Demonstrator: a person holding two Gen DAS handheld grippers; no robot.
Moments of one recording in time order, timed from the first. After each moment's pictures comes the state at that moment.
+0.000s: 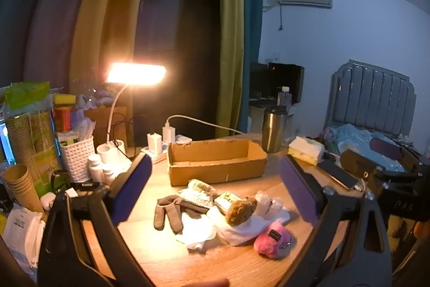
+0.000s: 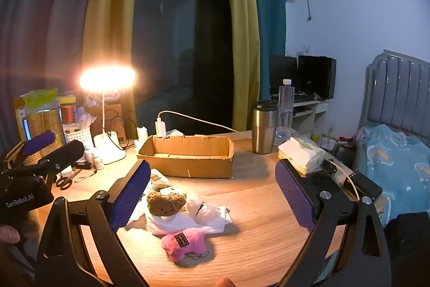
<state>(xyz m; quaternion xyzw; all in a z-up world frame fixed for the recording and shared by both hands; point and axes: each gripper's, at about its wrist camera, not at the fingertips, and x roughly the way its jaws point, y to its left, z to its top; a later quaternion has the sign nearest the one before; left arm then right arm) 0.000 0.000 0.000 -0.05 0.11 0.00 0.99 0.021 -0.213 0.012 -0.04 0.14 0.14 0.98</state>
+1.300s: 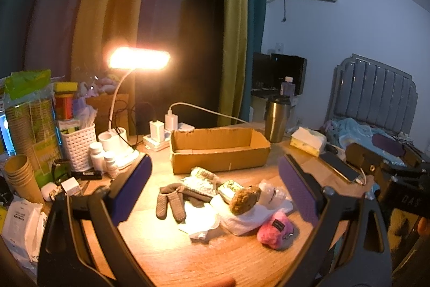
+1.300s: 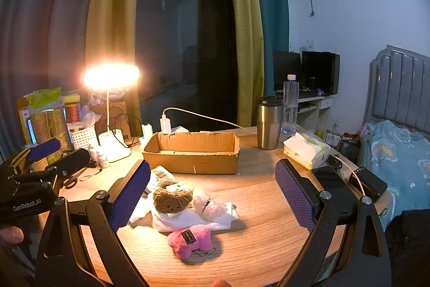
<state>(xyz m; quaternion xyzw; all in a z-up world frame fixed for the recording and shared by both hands) 0.003 0.007 -0.007 -0.05 0.15 0.01 0.99 0.026 -0.210 0.008 -0.03 0.16 0.15 0.97</state>
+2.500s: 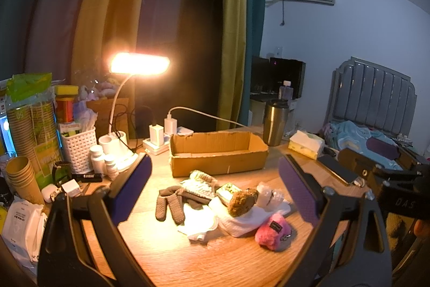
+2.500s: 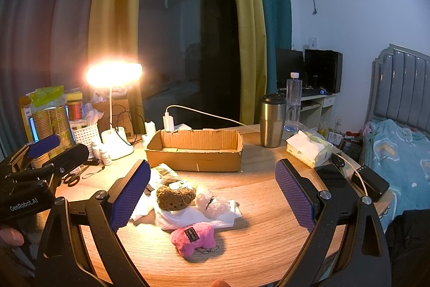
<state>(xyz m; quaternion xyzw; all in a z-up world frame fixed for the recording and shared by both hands) -0.004 0.006 -0.005 -0.05 0.14 0.01 0.99 0.022 -0.207 0.005 -0.03 0.17 0.16 0.97</state>
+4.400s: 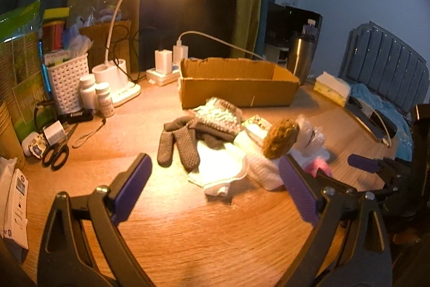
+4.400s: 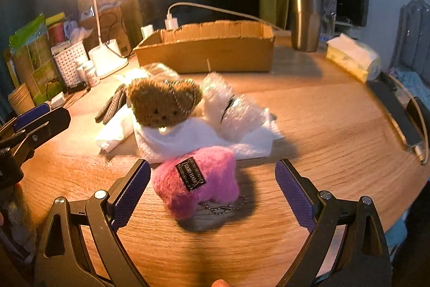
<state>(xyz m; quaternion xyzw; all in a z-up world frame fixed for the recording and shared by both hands) 0.051 0.029 -0.100 -0.07 0.28 0.02 0.96 0.097 -0.176 -0.132 -0.04 0.38 0.20 0.90</state>
